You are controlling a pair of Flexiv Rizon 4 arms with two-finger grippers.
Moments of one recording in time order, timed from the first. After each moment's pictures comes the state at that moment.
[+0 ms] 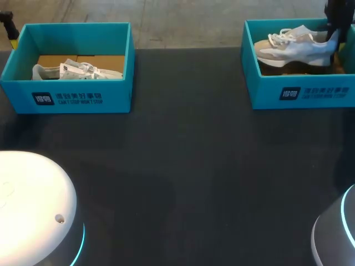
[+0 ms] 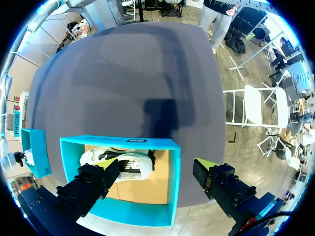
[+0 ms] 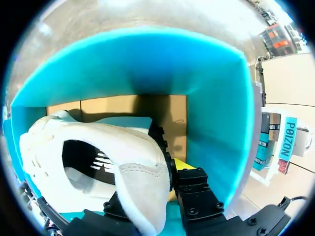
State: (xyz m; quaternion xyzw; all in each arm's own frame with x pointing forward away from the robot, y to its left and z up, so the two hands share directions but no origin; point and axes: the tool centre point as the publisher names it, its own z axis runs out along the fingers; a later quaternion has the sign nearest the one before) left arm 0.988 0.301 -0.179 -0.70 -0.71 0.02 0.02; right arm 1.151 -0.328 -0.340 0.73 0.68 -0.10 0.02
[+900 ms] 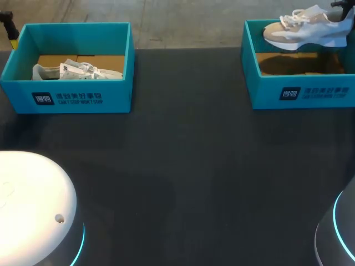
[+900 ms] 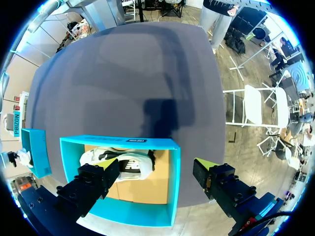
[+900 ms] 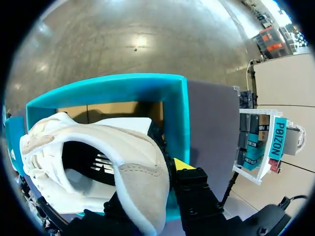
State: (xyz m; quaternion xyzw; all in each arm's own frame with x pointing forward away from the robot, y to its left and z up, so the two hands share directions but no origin) left arm 0.988 0.301 -0.179 -0.70 -0.71 0.02 0.02; right arm 1.151 -0.352 -0.262 0.73 0.68 -0.10 0.05
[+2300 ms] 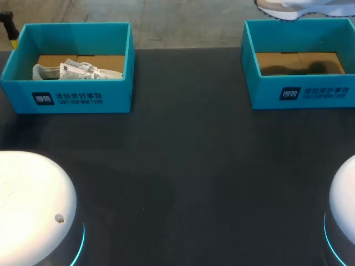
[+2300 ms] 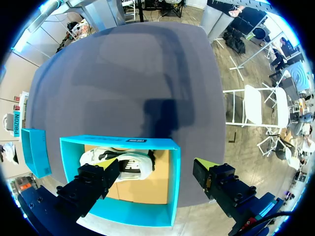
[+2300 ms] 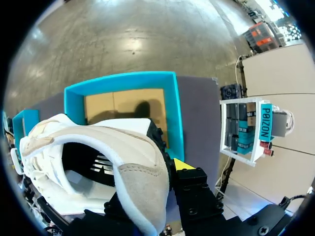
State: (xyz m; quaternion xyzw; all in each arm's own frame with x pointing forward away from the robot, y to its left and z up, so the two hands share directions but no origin) left arm 0.988 0.301 -0.179 -0.70 -0.71 0.02 0.02; right arm 1.076 -0.284 -0.103 0.74 0.66 -0.12 0.06
